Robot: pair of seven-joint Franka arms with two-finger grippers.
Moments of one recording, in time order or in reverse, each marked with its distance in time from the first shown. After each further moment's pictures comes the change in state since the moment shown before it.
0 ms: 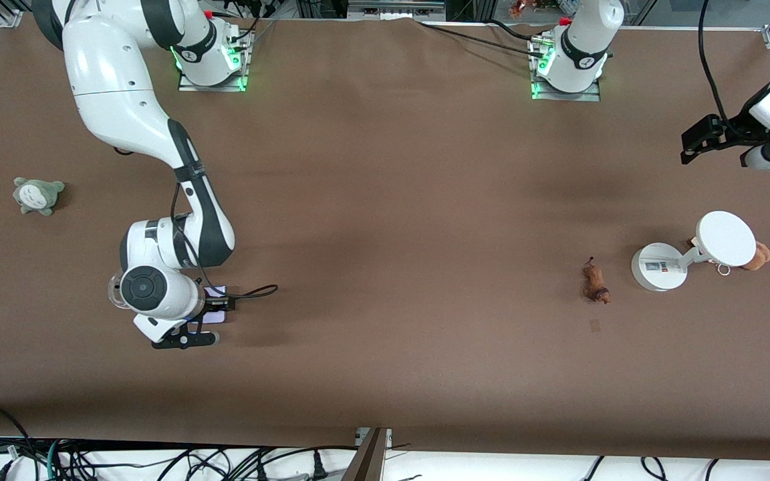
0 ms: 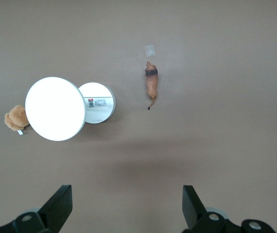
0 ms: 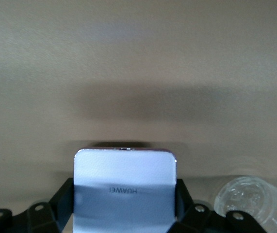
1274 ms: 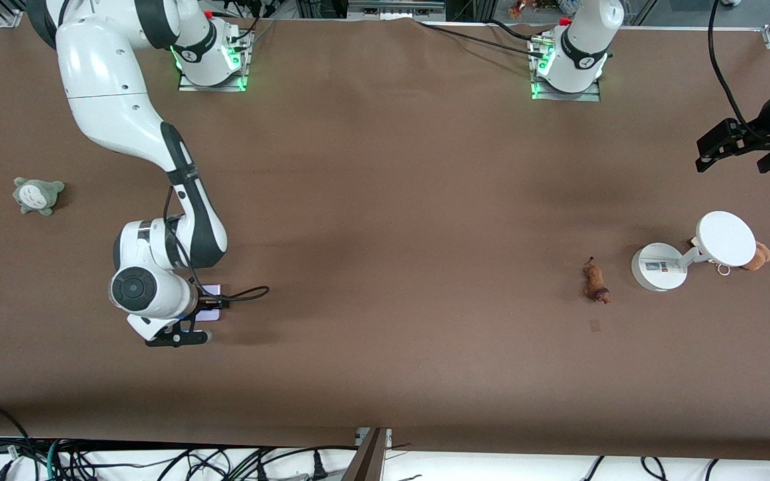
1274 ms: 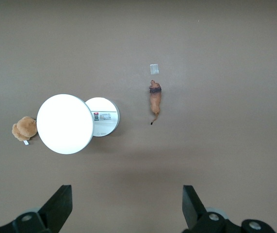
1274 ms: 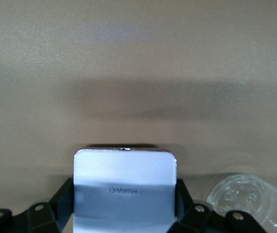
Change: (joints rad) left arm 0.007 0.029 -0.001 0.057 0.000 0.017 -0.019; right arm -0.022 -0.003 0.004 -0.032 0.006 0.024 -0.009
